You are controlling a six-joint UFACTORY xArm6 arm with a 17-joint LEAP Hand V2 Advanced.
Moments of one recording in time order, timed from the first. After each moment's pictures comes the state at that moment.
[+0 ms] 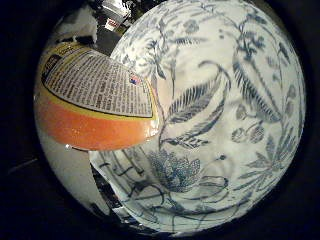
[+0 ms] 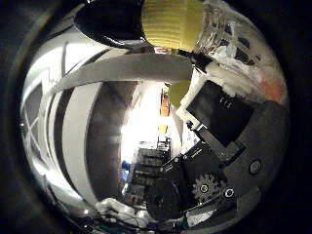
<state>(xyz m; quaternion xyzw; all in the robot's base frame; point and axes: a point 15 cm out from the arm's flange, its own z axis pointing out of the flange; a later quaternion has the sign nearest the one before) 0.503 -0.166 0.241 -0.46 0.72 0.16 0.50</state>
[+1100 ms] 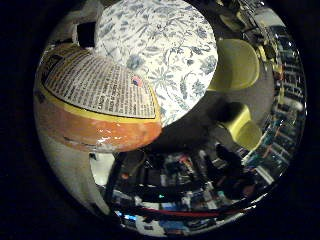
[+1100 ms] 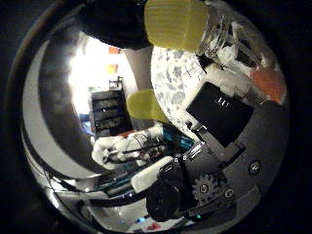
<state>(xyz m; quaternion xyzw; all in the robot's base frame) 0.320 -0.135 0.405 -0.77 0.62 0.15 -0.02</state>
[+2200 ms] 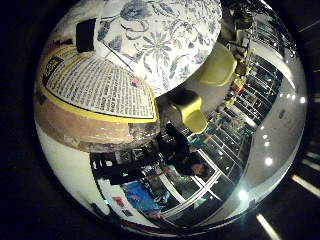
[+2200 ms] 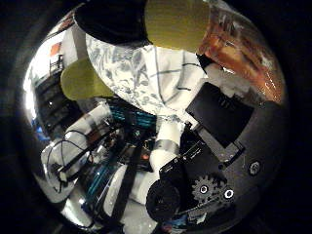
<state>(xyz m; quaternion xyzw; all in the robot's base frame) 0.294 -0.014 0.295 -0.78 0.59 0.14 -0.13</state>
